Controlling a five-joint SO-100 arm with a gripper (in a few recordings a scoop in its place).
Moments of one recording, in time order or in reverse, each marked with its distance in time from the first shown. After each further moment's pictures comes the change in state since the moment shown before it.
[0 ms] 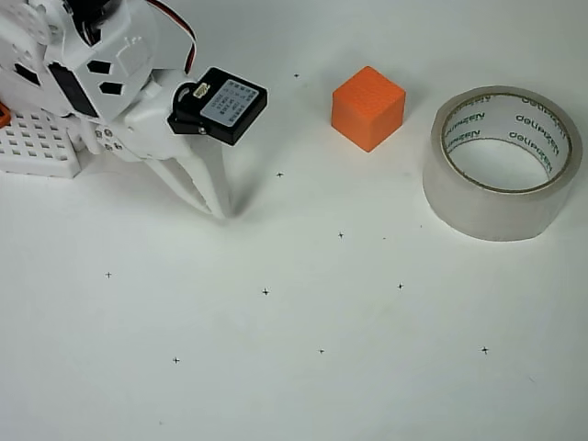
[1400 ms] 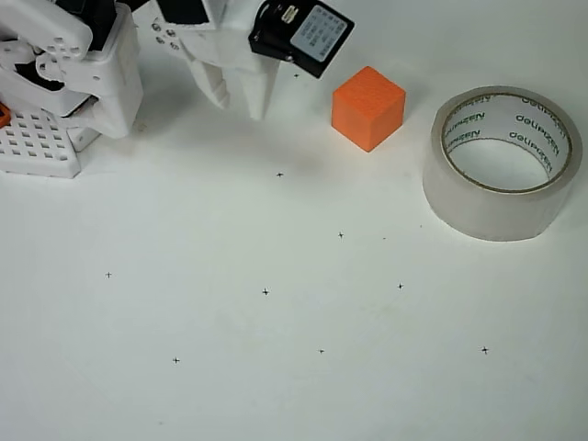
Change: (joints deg) arm -27.7 -41.0 -44.1 6.3 27.5
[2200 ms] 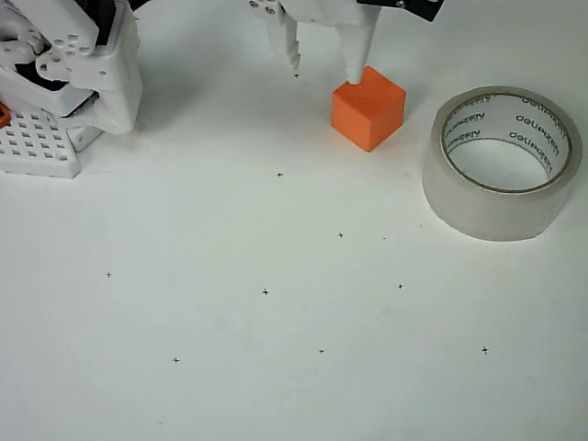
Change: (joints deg) arm -5.2 -22.2 -21.5 -4.8 1.1
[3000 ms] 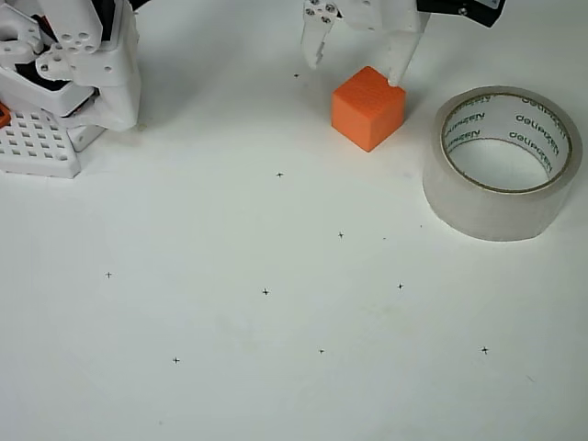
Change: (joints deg) arm -4.4 -17.6 -8.0 -6.3 -0.2
